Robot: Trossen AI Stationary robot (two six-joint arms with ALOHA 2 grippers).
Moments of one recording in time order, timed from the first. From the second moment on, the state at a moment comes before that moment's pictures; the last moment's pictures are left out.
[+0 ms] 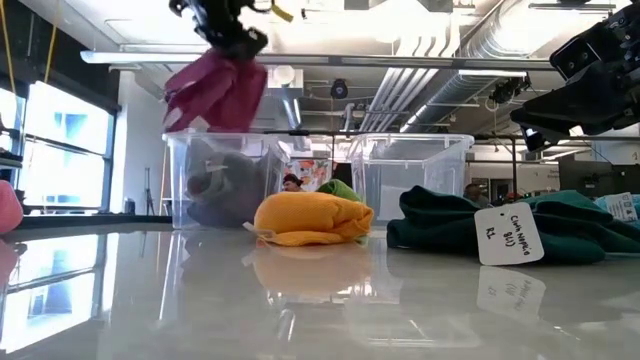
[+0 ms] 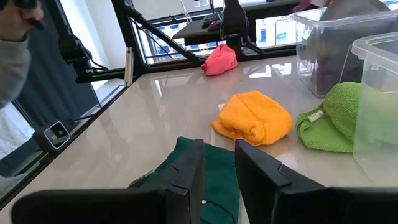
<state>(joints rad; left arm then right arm) 0.24 1.43 1.34 -0.74 -1.27 -0.18 -0.01 0.20 0.01 0.04 -0.16 0.13</state>
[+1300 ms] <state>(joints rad) 0.50 1.37 0.76 -0.18 -0.49 -0.30 -0.01 0.20 0.01 0.04 -0.17 0.13</state>
